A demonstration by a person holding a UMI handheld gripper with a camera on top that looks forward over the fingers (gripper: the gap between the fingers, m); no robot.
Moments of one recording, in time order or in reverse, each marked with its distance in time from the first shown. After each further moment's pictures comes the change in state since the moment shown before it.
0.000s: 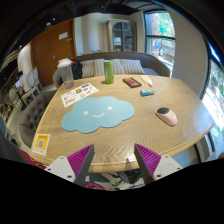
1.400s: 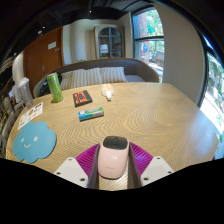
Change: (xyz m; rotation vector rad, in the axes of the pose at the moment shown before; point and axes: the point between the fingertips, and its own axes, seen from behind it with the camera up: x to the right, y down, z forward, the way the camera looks) arm 0.259 -0.105 0.168 0.114 0.037 0.029
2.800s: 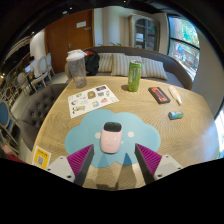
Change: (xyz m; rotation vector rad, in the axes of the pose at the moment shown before) arm -0.320 0.023 -0.080 -0.189 -0.159 -0.191
